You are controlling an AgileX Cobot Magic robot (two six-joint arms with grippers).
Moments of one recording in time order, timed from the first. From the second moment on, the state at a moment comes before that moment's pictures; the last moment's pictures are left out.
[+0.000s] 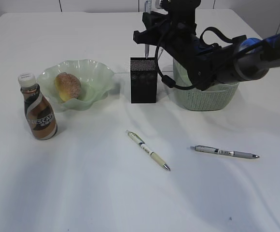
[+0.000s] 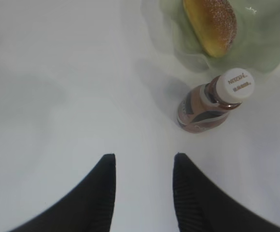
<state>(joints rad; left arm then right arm) 0.04 1.36 -1.25 -0.06 0.91 -0.03 0.34 2.20 -1.51 -0.03 -0.71 0.04</state>
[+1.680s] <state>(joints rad) 0.04 1.43 -1.25 -0.07 0.90 -0.03 0.35 2.37 -1.64 -0.04 -0.68 0.09</state>
